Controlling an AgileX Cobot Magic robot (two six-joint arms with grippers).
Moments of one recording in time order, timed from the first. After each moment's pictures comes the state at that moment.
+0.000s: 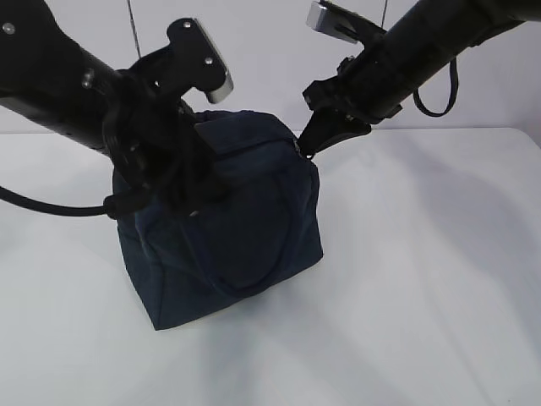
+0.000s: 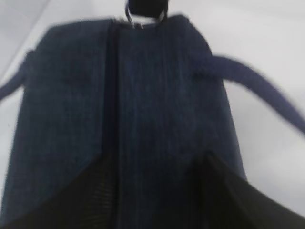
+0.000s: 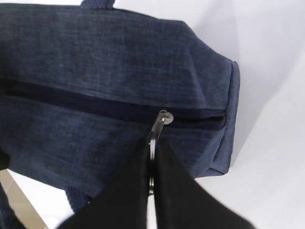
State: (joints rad) left arm -0.61 1.63 -1.12 -0.34 0.47 0.83; right arm 0.22 1.97 -1.67 0.65 1.07 -0.55
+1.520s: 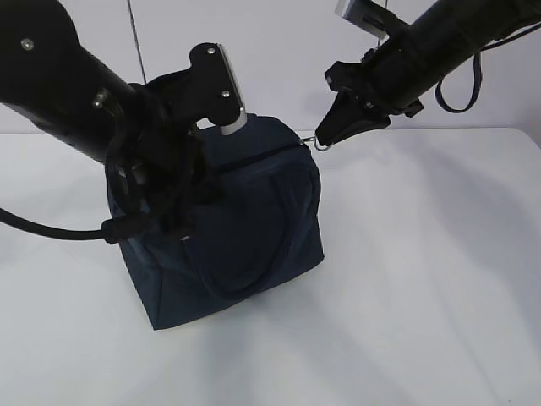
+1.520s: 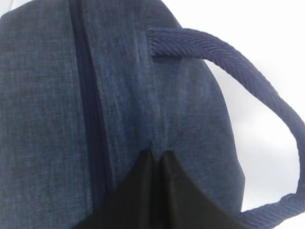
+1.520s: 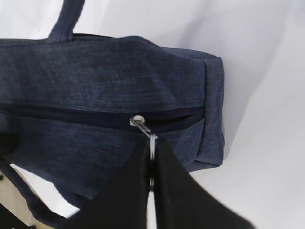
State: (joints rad) left arm -0.66 1.64 -1.13 -0.17 0.55 0.79; right arm 0.15 1.97 -1.68 0.69 1.11 -0.49
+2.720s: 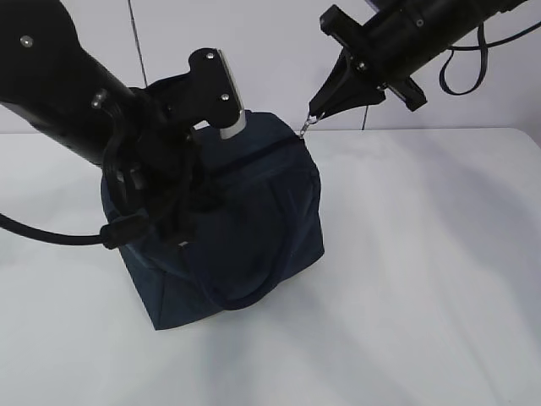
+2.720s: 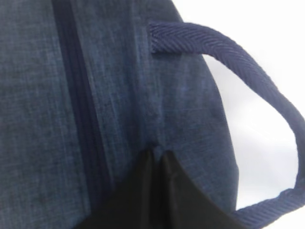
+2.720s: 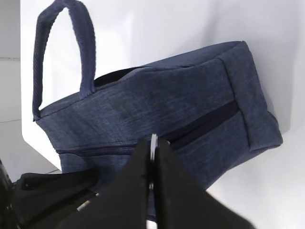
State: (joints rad) left arm -0.66 1.64 -1.13 -0.19 0.59 0.79; right arm 0.13 1.98 -1.78 0.76 1.19 -0.11
